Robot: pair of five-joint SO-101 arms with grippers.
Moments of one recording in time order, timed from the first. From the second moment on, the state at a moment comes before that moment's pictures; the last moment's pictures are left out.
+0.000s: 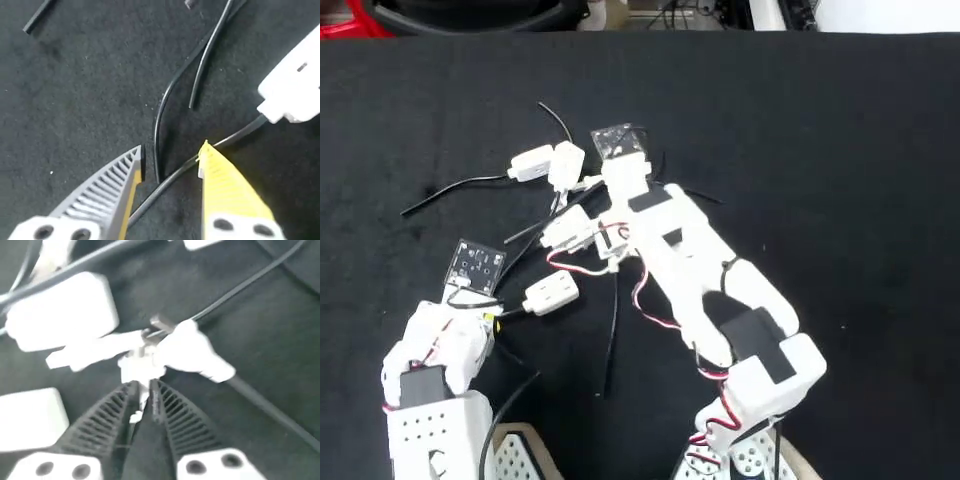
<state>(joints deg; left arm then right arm) -17.8 -94.7 94.5 61.5 -31.3 -26.5 10.2 22.0 54.5 -6.7</state>
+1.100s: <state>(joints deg) -17.7 -98.5 95.9 61.9 -31.3 -27.6 18.1 16.7 56.5 -10.9</state>
